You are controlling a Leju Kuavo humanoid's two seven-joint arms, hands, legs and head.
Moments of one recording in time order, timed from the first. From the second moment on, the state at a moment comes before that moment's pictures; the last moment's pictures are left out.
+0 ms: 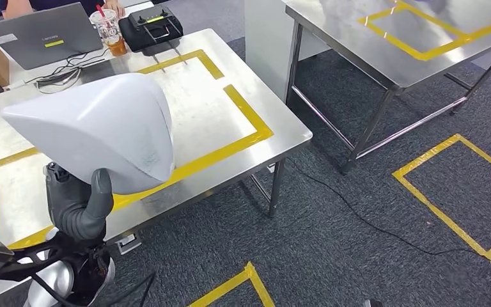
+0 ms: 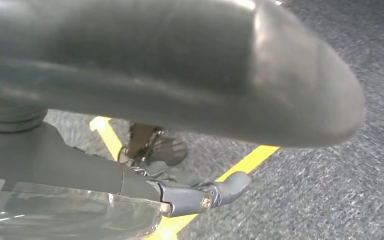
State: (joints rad) left arm -0.06 0.14 -0.48 -1.98 0.27 0.15 -0.54; right arm -0.02 -0.04 -0.05 -0.27 -0.18 0.17 -0.22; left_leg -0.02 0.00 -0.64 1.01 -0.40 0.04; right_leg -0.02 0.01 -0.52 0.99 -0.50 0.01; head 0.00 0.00
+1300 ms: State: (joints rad) left arm -0.07 0.13 -0.48 -2.00 0.27 0.15 -0.55; right arm -0.03 -0.06 -0.02 -0.27 -0.19 0.17 -0.22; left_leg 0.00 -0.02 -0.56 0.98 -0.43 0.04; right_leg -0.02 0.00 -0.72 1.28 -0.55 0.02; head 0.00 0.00
